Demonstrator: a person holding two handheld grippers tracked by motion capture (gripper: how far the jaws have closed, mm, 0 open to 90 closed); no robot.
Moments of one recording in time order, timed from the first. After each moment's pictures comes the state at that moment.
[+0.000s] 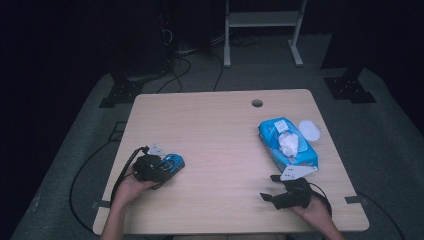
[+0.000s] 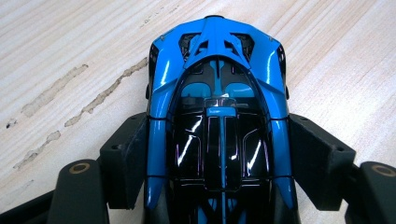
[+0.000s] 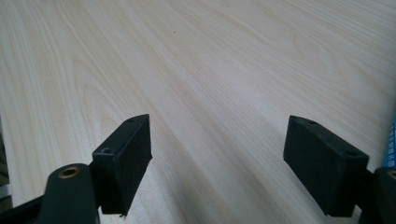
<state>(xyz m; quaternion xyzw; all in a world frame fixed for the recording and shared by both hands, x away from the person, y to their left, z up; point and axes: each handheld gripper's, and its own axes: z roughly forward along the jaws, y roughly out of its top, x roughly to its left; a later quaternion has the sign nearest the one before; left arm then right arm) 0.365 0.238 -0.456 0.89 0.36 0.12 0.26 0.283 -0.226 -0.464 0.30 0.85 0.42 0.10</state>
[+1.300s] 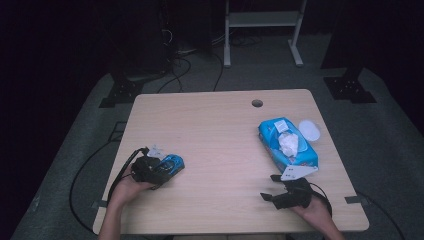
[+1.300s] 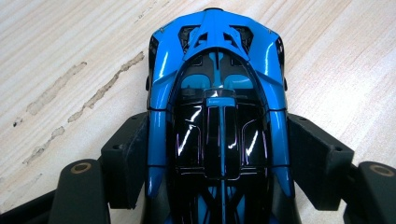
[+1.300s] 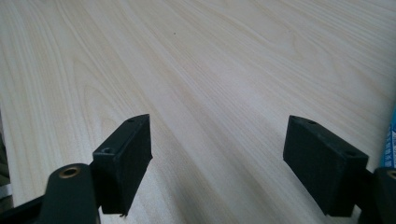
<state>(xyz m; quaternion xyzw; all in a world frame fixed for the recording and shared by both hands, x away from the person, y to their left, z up) 0.360 0.239 -0.453 0.90 0.33 0.13 0.25 0.283 -0.226 -0.463 0.30 0.85 0.42 0.10</state>
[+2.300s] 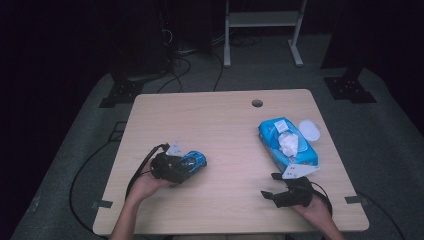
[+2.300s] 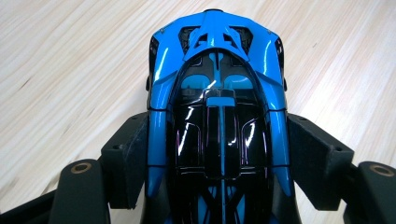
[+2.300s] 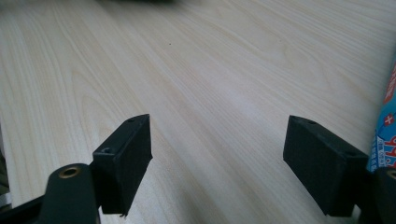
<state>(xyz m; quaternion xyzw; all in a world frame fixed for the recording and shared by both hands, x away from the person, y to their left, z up) 0.357 0.168 -0.428 0.91 0.26 0.12 0.30 0.284 -0.228 -0.459 0.31 0.84 0.43 0.10</state>
